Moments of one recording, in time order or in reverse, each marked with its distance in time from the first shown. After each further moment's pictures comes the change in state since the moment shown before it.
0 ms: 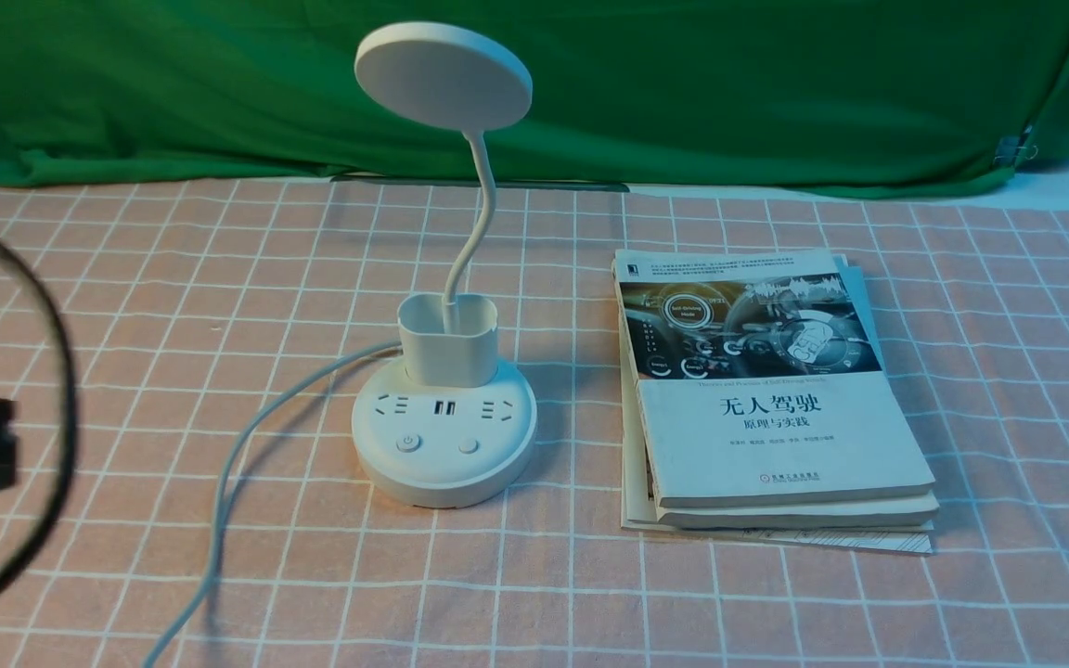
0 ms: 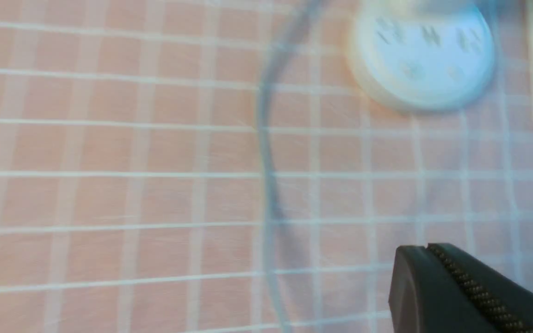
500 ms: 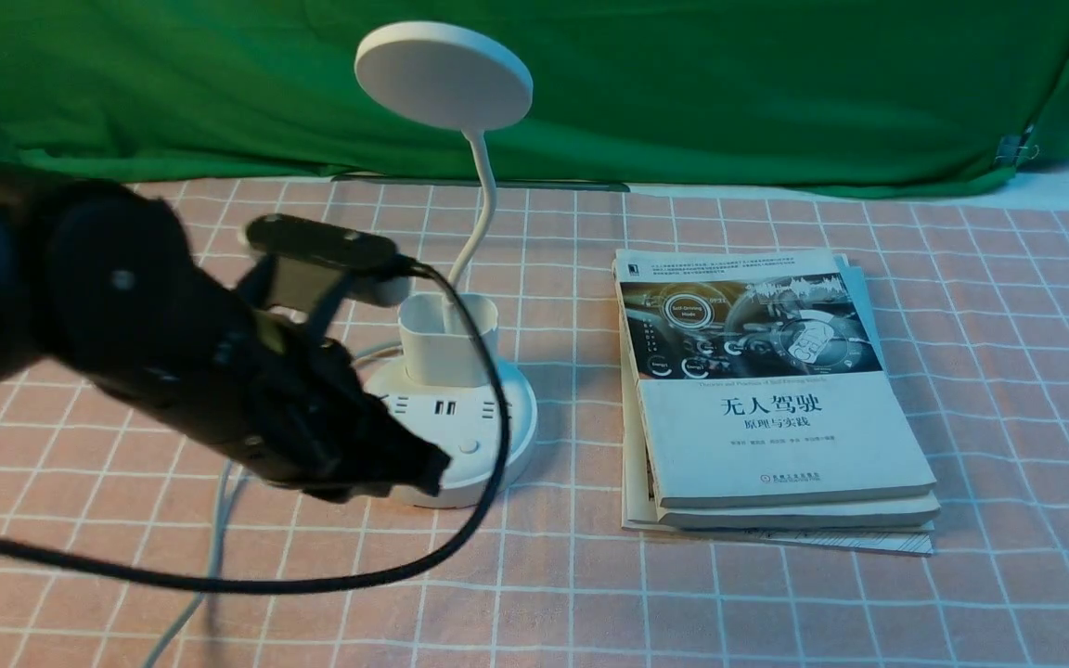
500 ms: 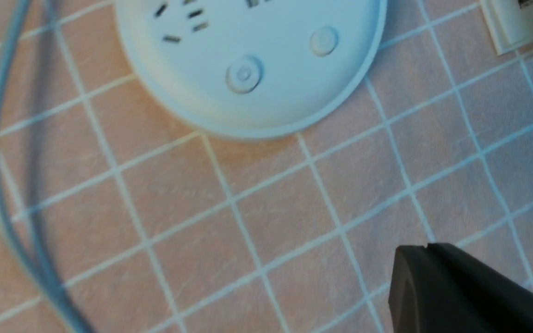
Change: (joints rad) right arm 0.000 0.000 0.000 0.000 0.000 0.000; left arm -0.463 0.593 -0.079 0.094 -0.390 -0.011
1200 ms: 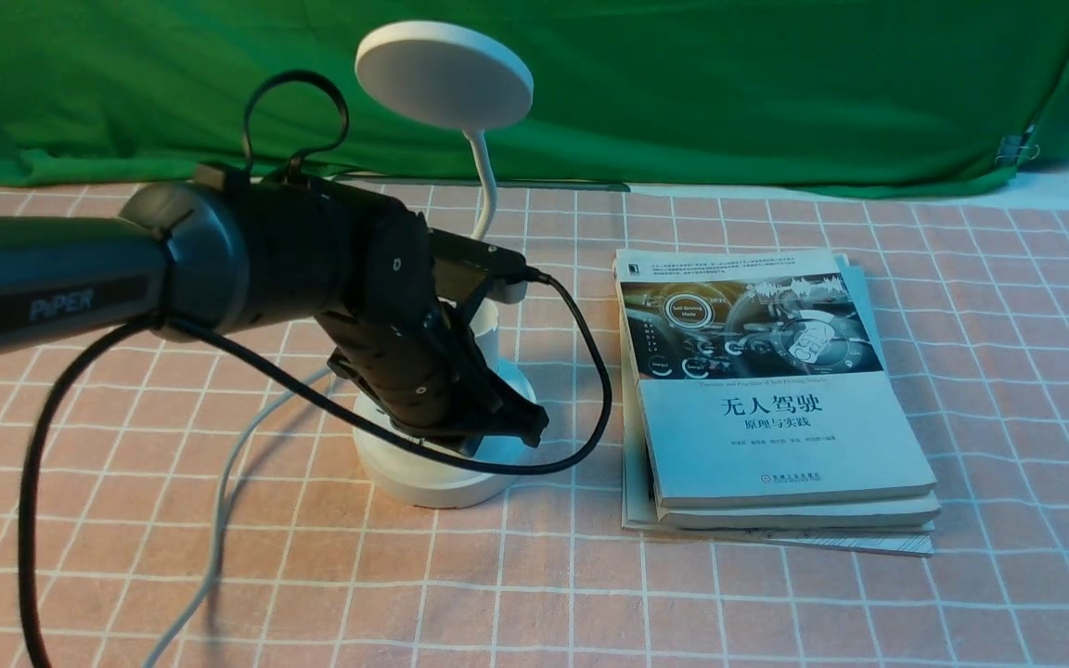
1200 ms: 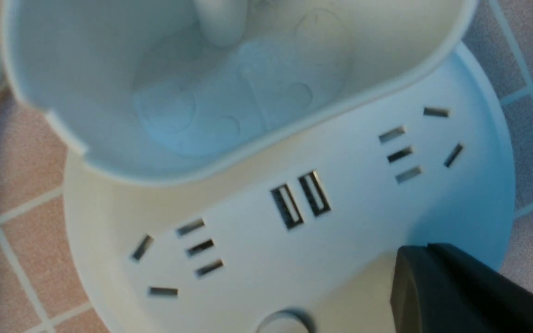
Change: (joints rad) right arm 0.000 0.000 0.000 0.000 0.000 -0.001; left arm -0.004 0.403 -0.257 0.085 -0.066 -0.026
